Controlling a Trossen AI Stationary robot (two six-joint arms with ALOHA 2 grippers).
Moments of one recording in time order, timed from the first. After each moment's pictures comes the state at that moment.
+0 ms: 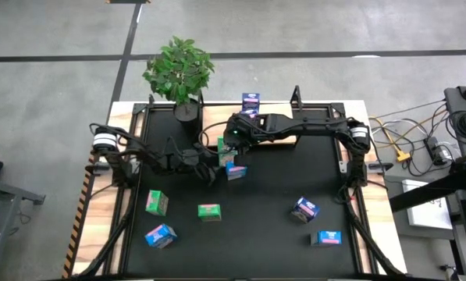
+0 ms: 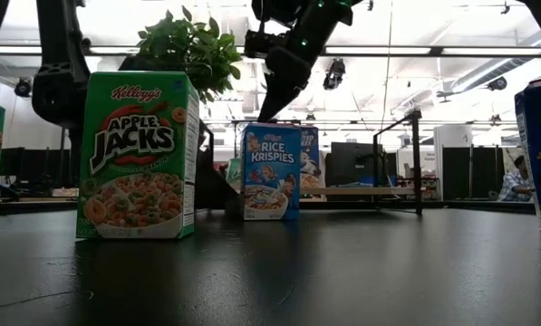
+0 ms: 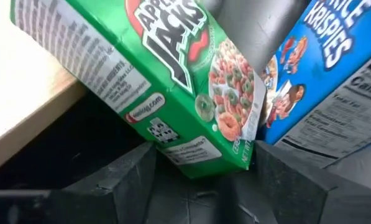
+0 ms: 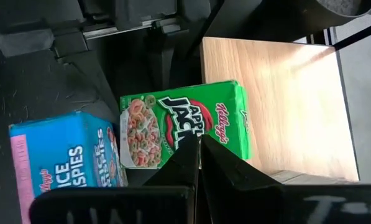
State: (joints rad) left arm 0.12 1.77 0.39 0.90 -0.19 -0.32; right arm -0.17 1.91 1.69 -0.73 0.08 -0.26
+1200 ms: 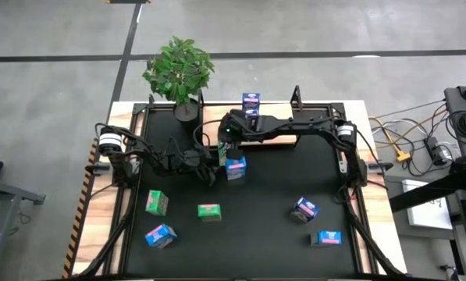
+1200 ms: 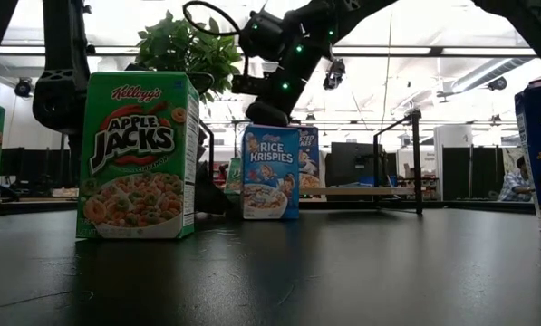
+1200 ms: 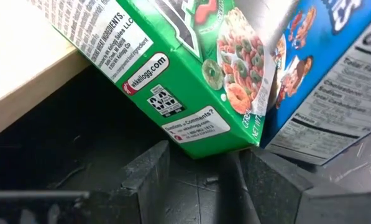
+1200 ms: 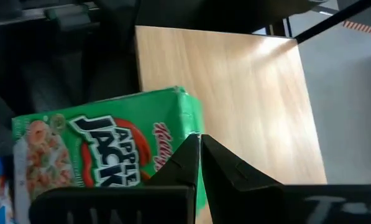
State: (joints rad) left arm 0.12 1.82 0.39 0.93 -0.20 -0.32; right arm -0.23 2.04 1.68 -0.55 0.23 -0.32
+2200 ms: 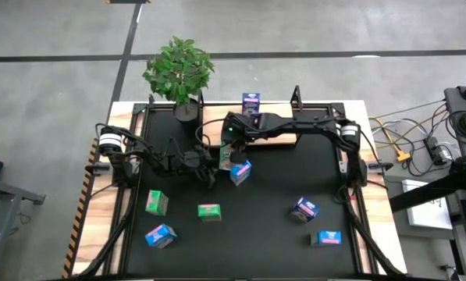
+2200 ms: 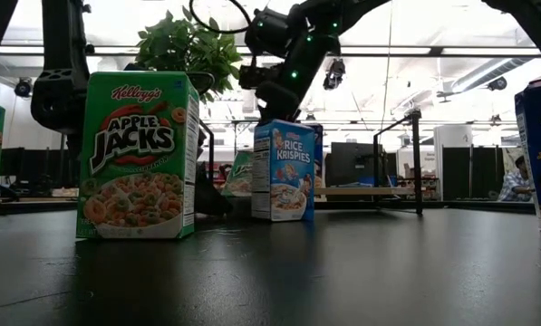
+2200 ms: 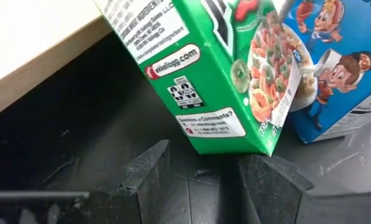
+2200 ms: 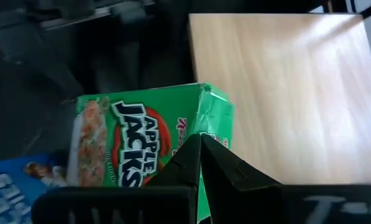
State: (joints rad) left arm 0.12 1.82 0.39 0.92 -0.19 -0.32; right arm -0.22 2.01 1.68 -0.66 0.01 -0.22
